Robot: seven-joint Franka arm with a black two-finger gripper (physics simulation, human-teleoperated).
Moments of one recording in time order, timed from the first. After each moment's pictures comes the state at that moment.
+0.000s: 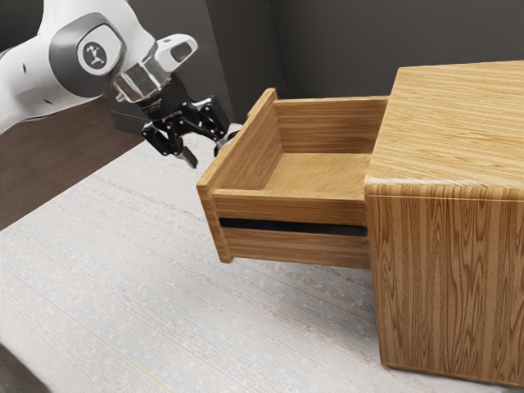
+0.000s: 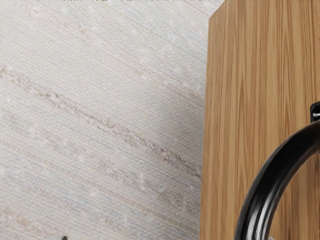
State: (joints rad) arm 0.03 0.12 0.21 -1.41 -0.28 1.77 -0.20
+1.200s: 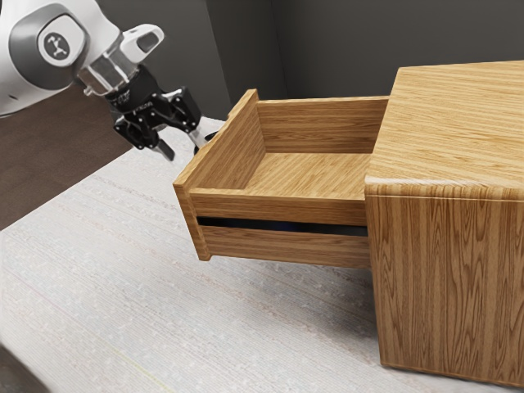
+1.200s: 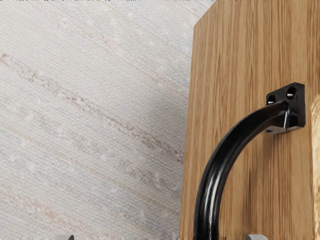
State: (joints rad) arm 0.08 0.05 0.21 -1.44 -0.29 1.75 -0.18
